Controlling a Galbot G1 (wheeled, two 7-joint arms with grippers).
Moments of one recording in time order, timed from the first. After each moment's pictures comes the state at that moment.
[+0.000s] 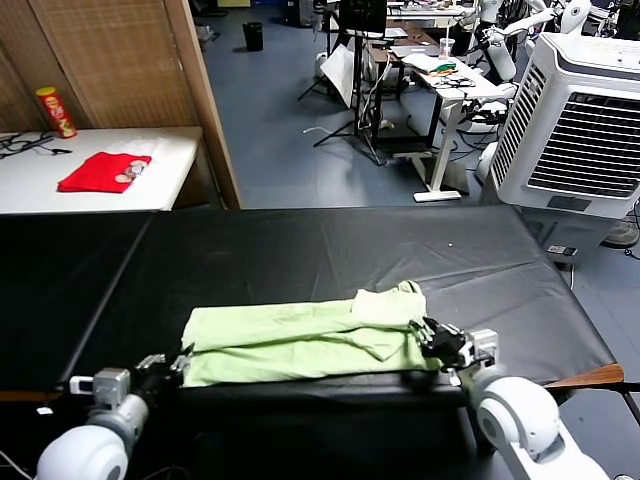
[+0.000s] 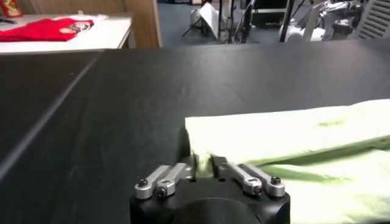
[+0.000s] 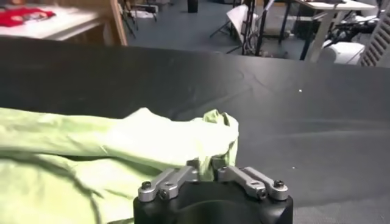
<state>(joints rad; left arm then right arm) 1.59 -1.03 -0.68 -2.18 -0.63 0.59 -0.17 -1.30 1.04 0.48 2.12 0.56 -0.64 0.11</state>
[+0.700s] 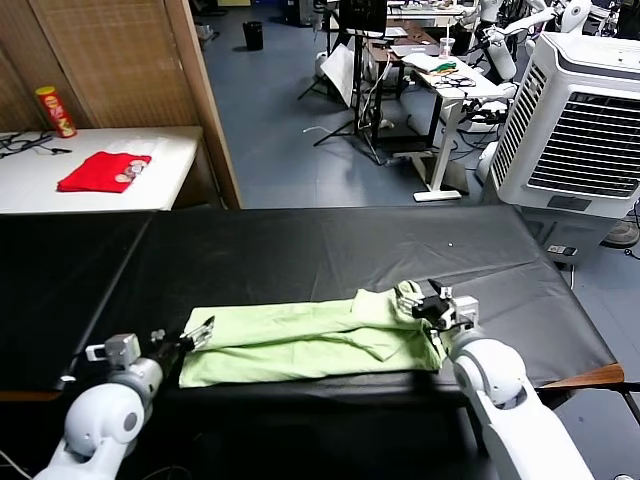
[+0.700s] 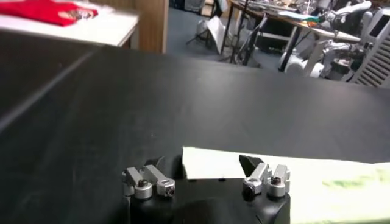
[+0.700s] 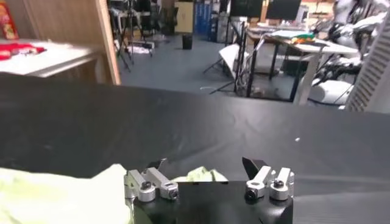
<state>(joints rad) 1.35 -1.12 -0.61 -1.95 -0.71 0.59 -0.15 -1.04 1.17 0.34 1.76 0.36 -0.55 0.06</state>
